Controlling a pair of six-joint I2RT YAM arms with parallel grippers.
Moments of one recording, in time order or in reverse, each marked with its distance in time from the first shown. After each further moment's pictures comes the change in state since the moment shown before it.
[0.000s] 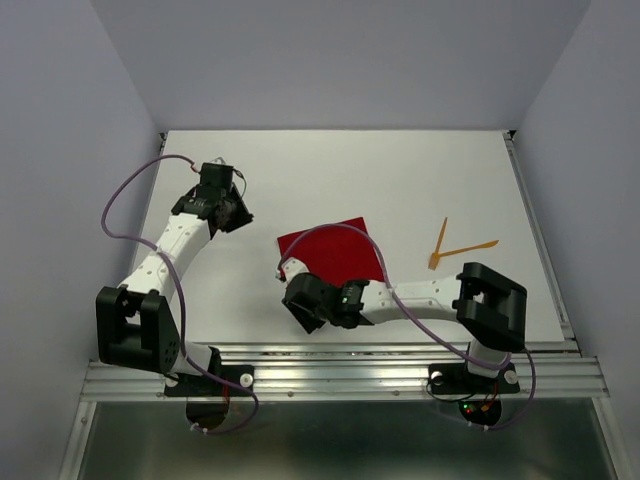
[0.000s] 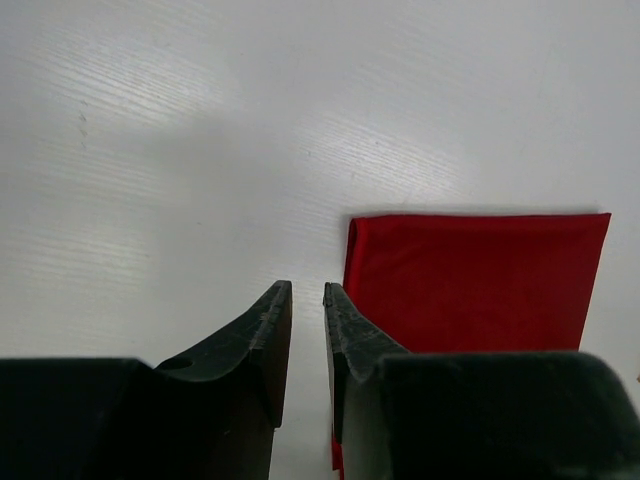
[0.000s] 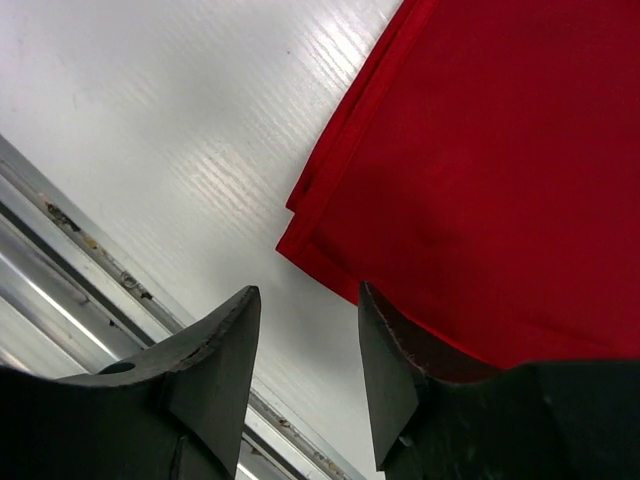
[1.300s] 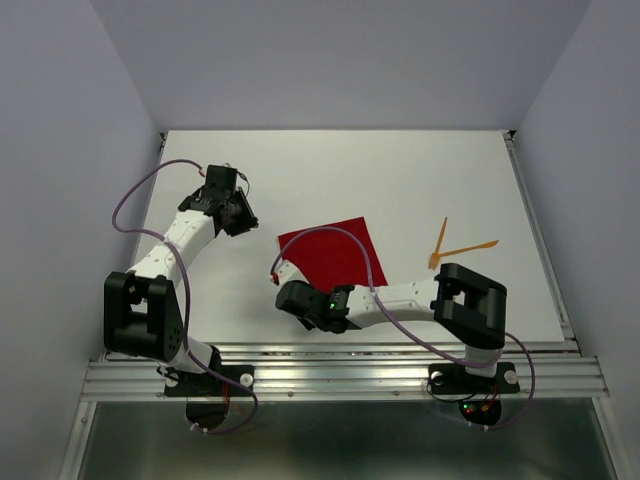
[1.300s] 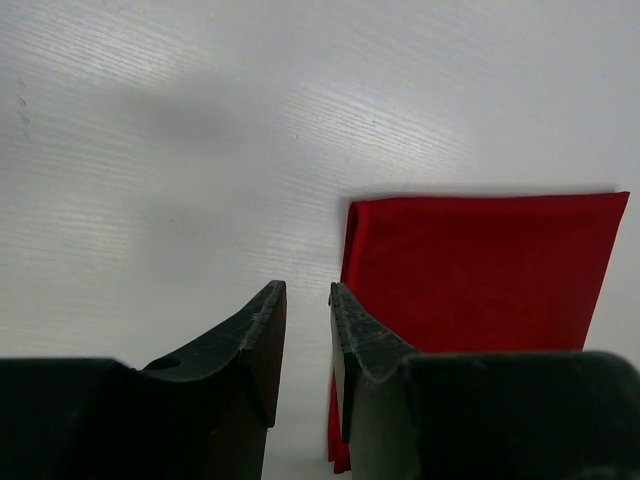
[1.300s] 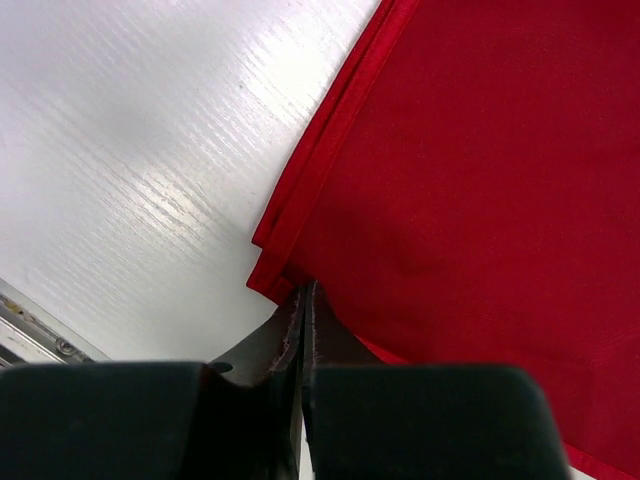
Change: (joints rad) left arm 0.000 0.069 -0.030 0.040 0.074 0.003; right arm 0.038 0.114 0.052 0.017 0.160 -0.025
